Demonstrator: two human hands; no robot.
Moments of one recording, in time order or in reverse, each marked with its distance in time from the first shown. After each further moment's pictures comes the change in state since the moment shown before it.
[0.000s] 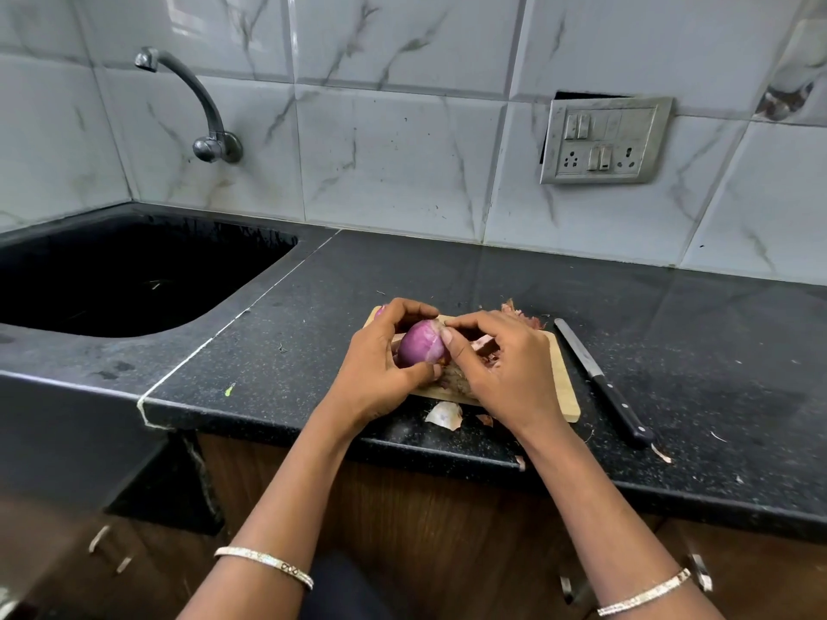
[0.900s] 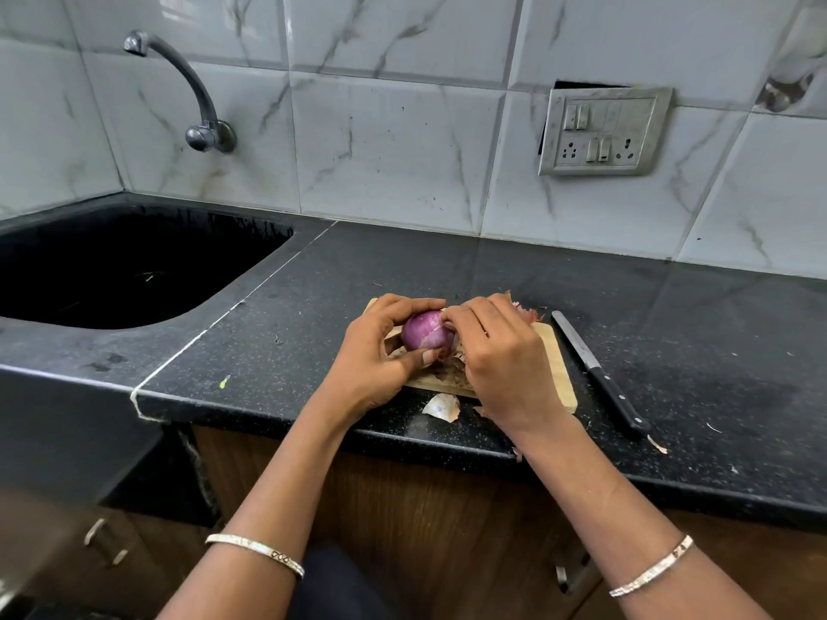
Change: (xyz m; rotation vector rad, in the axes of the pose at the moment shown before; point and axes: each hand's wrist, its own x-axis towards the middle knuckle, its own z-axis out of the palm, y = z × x) left_hand 0.005 -0.007 0.001 -0.080 -0.034 0.039; right_hand 0.000 0.000 0.004 -0.605 0.065 -0.443
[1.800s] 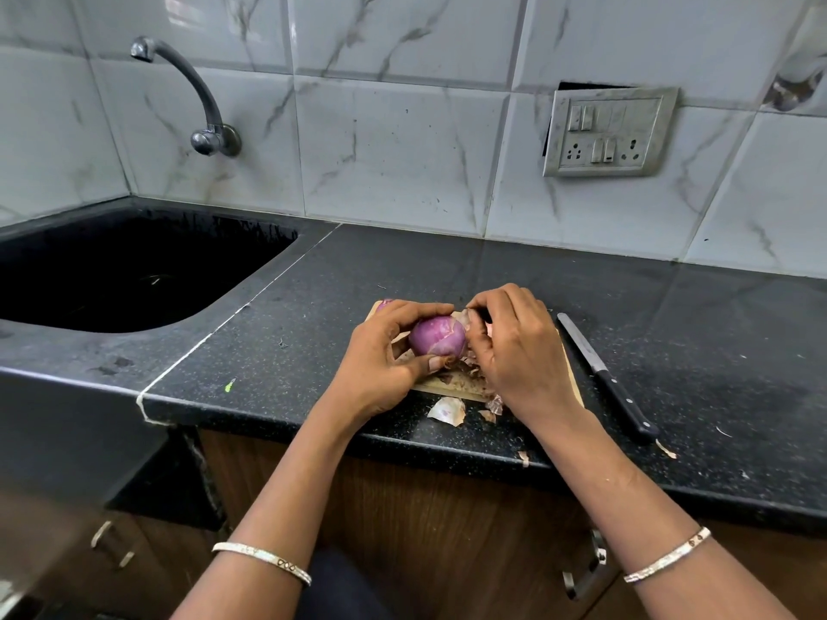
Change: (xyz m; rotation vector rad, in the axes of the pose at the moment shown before) left_hand -0.001 0.000 0.000 -0.021 -0.014 -0.012; right_hand -0.001 0.020 0.012 0.153 -0.019 0.182
